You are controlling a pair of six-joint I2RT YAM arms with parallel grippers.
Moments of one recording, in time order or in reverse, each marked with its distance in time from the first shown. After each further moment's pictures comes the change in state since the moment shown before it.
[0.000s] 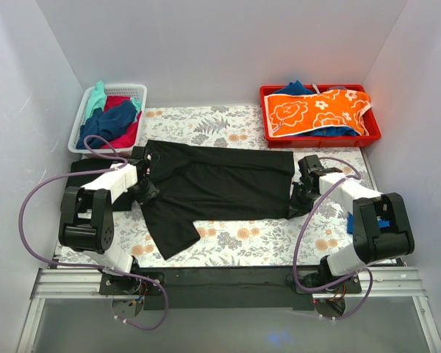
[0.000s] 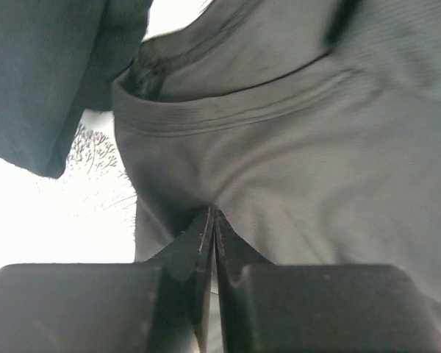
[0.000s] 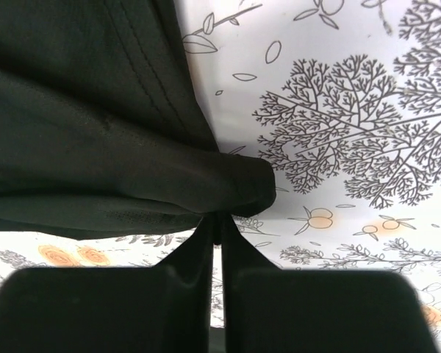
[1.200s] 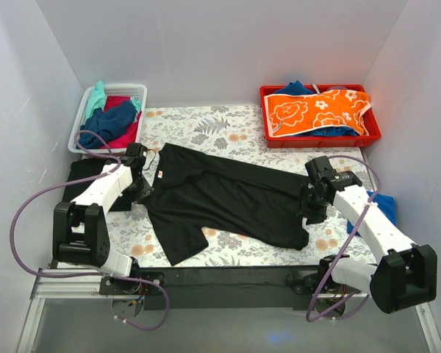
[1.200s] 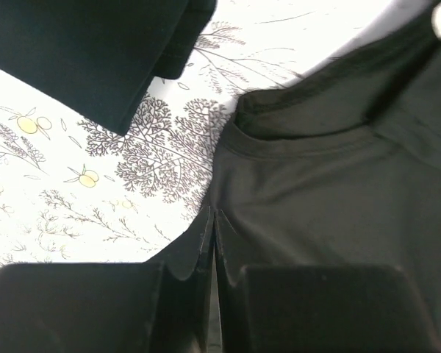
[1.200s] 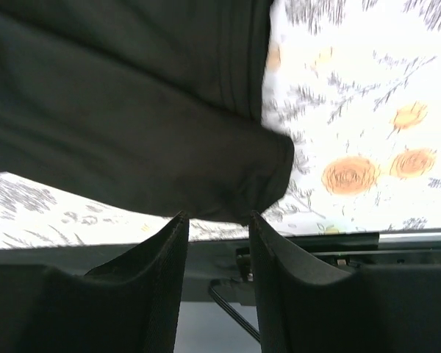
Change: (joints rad) left arm 0.001 -0.099 0.035 -0.145 -0.076 -0.013; right arm 0.065 -0.362 0.040 -0.391 0.105 0.019
